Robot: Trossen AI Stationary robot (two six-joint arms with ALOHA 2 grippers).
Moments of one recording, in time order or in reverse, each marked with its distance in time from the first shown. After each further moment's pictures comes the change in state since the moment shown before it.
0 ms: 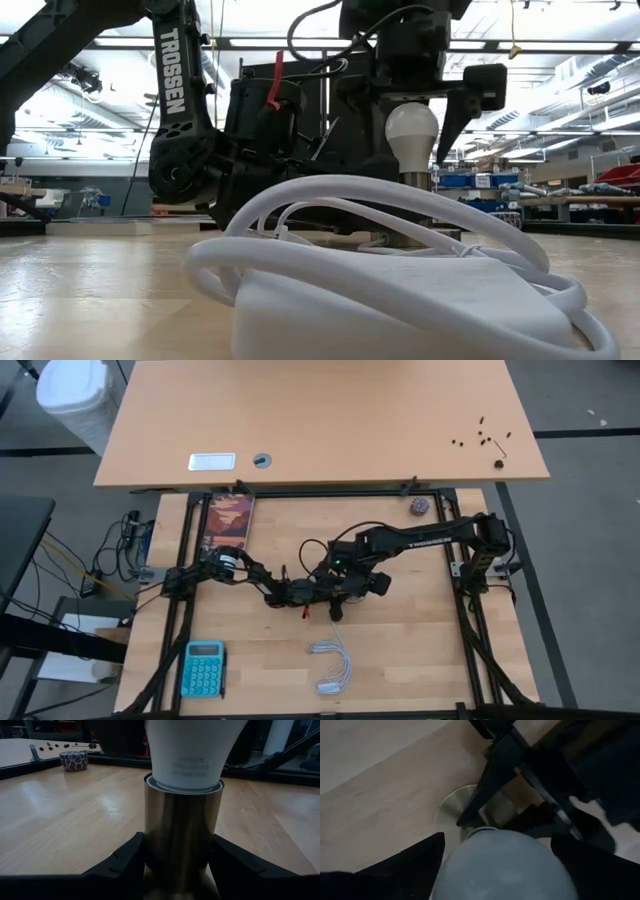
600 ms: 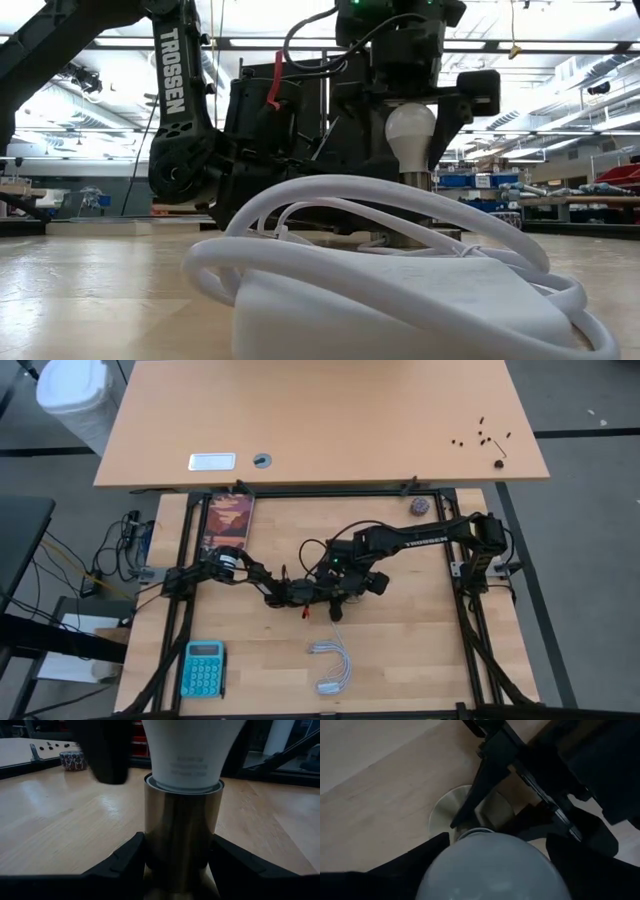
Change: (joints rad) left arm 0.000 0.000 0.000 0.001 -0.002 -0.003; right arm -0.015 0.023 0.001 0.018 -0.017 0.007
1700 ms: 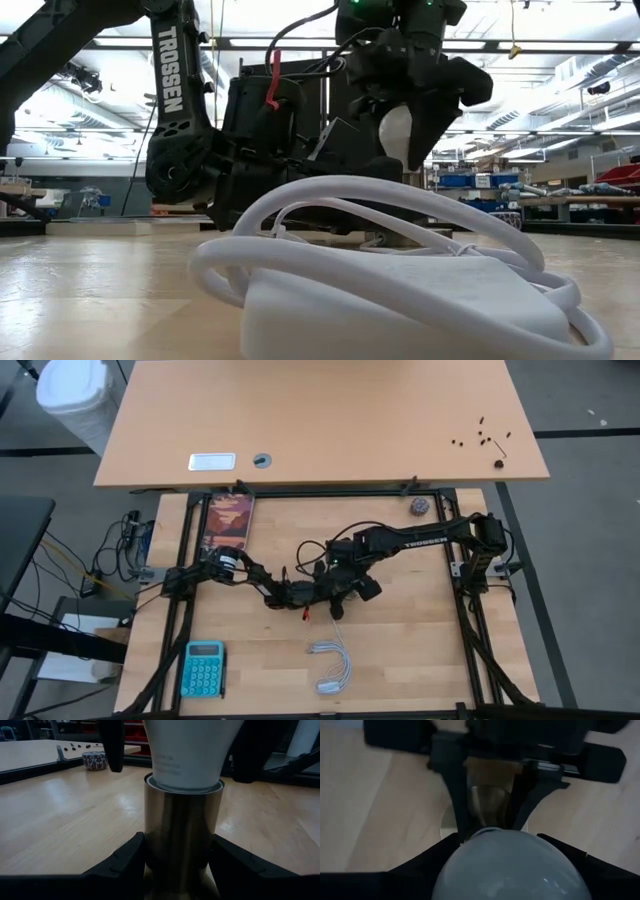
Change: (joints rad) left arm -0.002 0.000 0.000 -0.003 -0.118 -0.003; right arm 0.010 0.000 0.000 0.004 0.071 0.565
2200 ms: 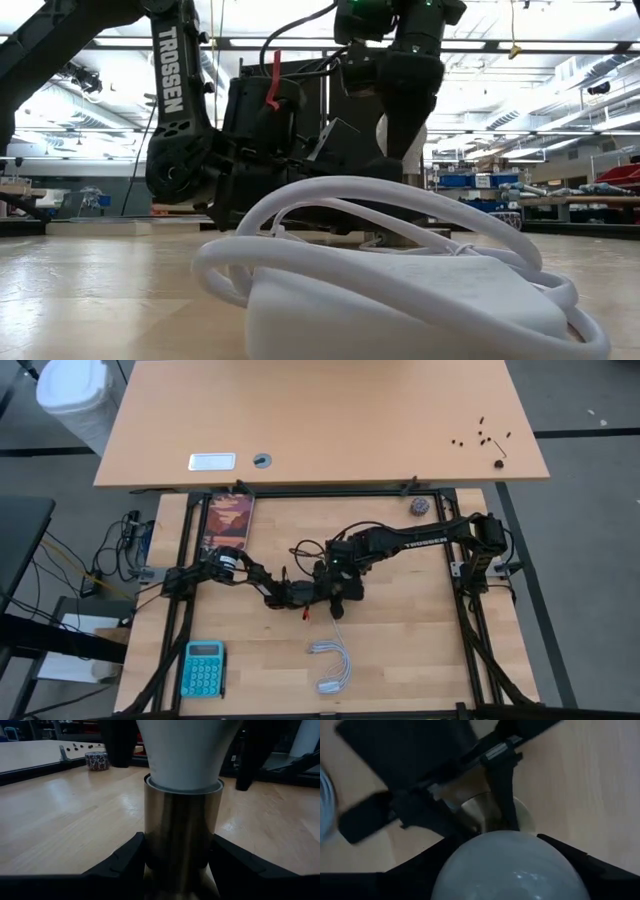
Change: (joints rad) left arm 0.000 0.000 0.000 0.002 -0.007 0.002; right arm 0.001 0.000 -0.001 0.020 0.047 0.663
